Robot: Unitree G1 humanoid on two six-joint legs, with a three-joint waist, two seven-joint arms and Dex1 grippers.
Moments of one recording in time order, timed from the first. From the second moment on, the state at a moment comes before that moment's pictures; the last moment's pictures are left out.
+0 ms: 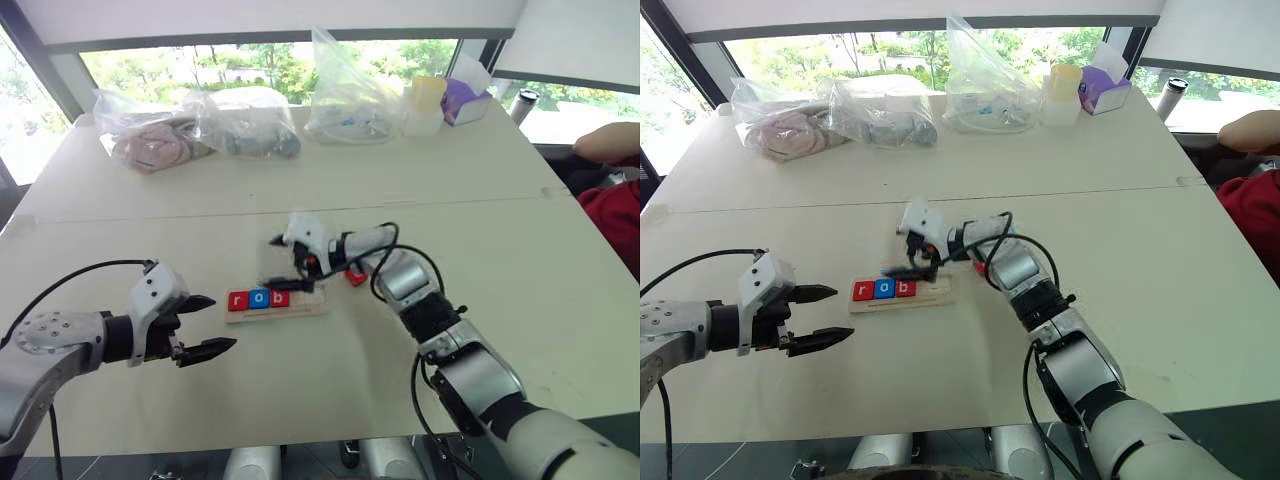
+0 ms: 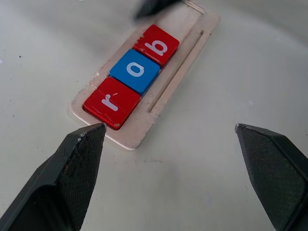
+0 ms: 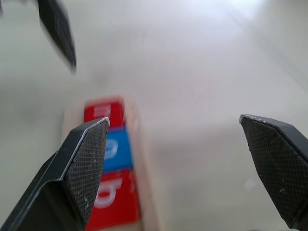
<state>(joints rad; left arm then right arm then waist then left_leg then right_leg) 0.11 0.95 0.25 -0.52 -0.62 0.75 -0.93 -0.82 -0.12 0.24 0.29 0.14 0.41 0.96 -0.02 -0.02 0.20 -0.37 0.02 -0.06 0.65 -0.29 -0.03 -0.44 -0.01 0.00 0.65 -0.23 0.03</state>
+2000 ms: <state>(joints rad) -0.33 0.91 0.00 -0.34 -0.66 0.75 -1.03 -0.25 0.05 -0.06 -0.70 0.05 1.50 -0.04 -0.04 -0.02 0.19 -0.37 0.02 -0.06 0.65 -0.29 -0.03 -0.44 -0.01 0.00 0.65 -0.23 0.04</state>
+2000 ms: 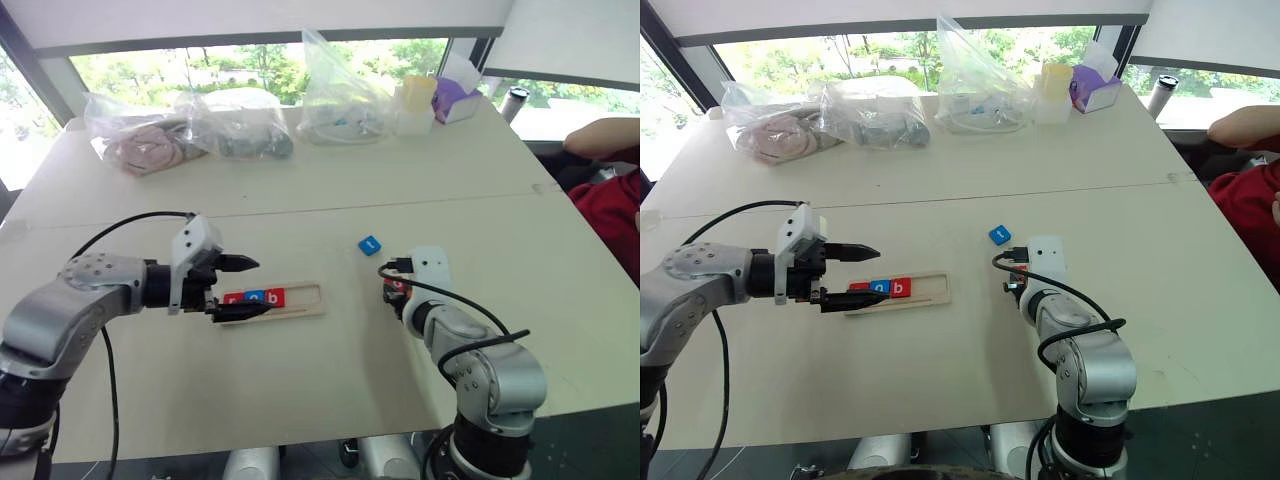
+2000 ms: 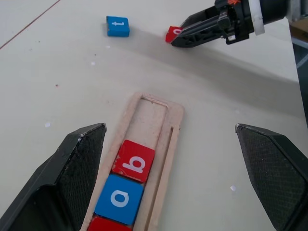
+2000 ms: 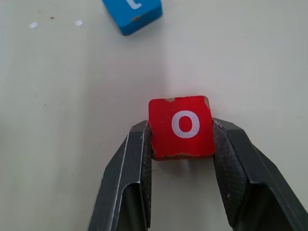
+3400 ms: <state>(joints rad) -0.17 1.06 0.18 -0.47 -0.70 0.78 -1.15 -0.64 -0.68 0.21 0.60 0.10 -0.13 1.41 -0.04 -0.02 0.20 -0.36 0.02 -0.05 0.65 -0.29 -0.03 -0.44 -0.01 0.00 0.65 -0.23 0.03</state>
